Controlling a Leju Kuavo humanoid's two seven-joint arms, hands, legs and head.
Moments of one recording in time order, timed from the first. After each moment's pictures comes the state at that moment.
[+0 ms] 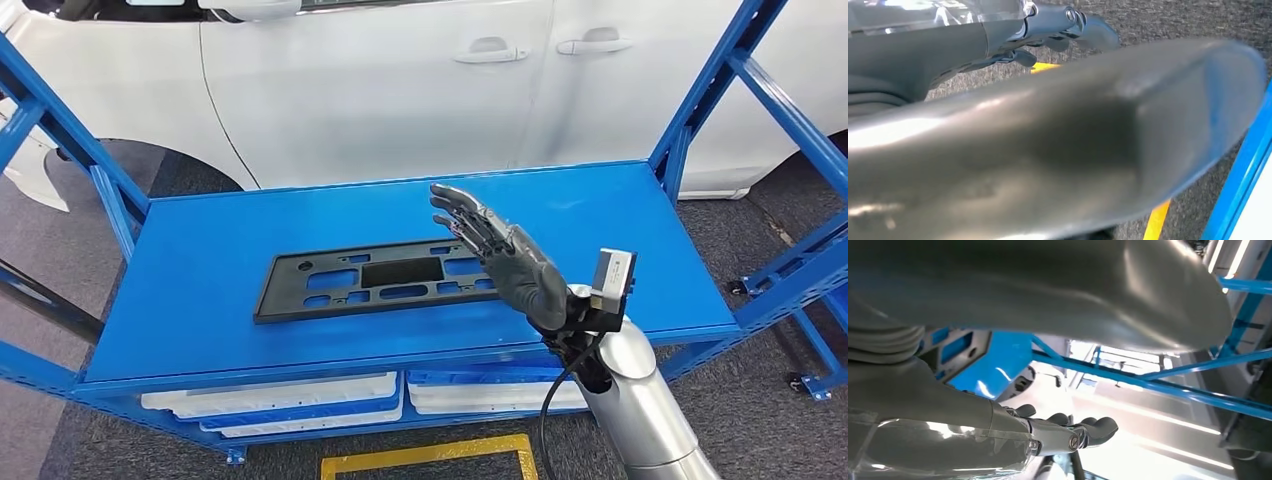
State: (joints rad) left arm -0.08 -0.10 1.39 -0.23 -0.85 0.01 -0.41; right arm -0.38 -0.11 0.33 -1.65 -0.19 0.45 -0.40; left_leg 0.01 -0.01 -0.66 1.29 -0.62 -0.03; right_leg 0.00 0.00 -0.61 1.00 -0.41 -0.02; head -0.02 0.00
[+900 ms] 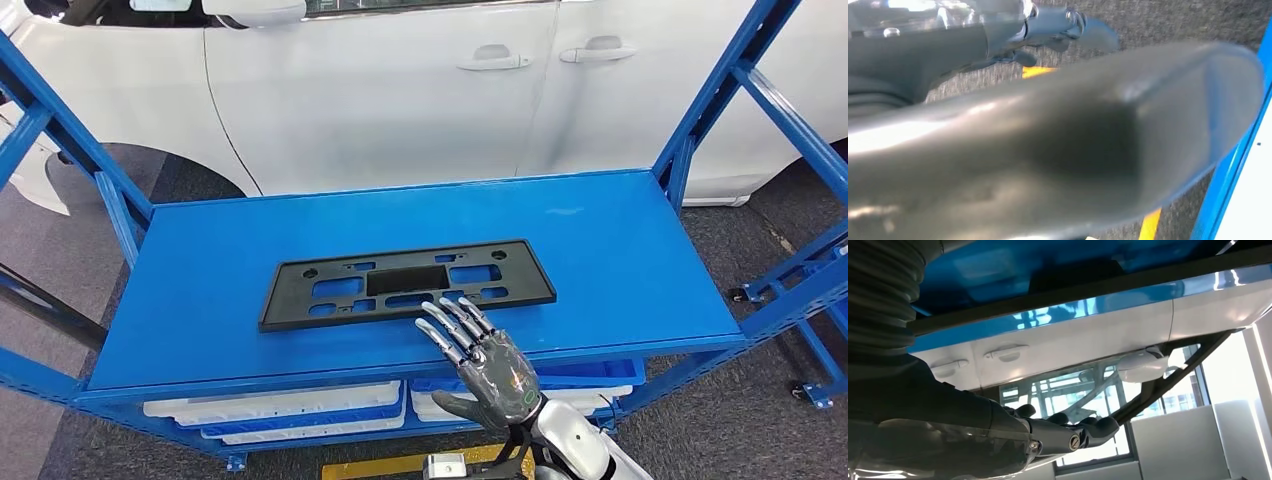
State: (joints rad) left arm -0.09 -0.11 1.37 -0.23 -0.87 0.02 -0.43; right arm -0.16 -0.25 0.68 -1.53 1.15 -0.57 -0.36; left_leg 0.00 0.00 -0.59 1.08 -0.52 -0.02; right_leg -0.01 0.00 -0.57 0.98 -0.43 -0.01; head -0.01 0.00
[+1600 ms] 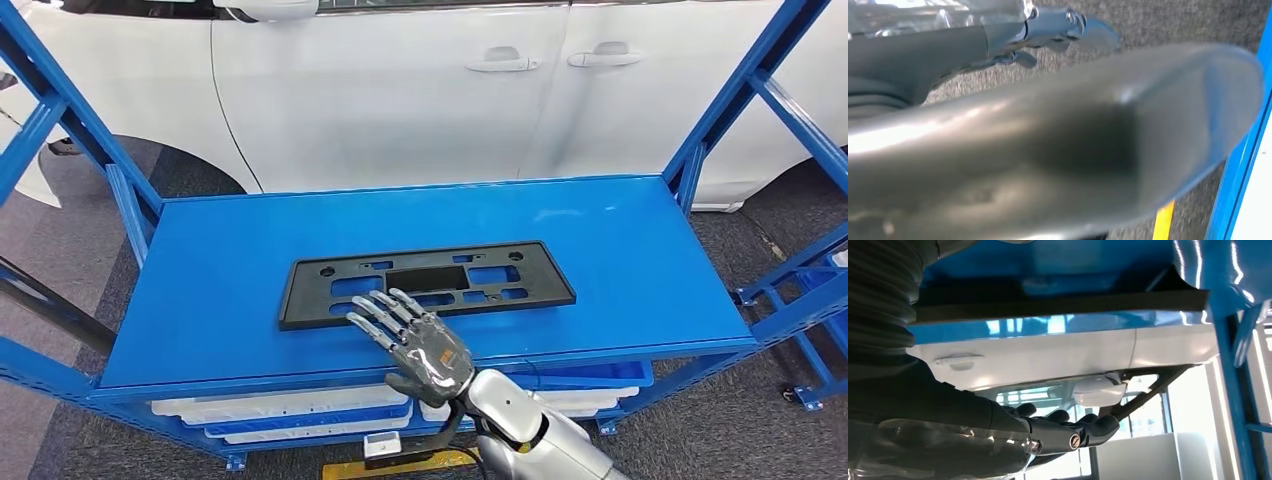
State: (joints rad) left arm -0.09 -0.11 1.34 -0.23 -0.92 0.01 -0.41; right arm -0.41 -0.07 0.88 -1.24 1.13 -0.54 -0.32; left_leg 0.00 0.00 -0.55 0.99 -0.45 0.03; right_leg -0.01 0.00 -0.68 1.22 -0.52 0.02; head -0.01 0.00
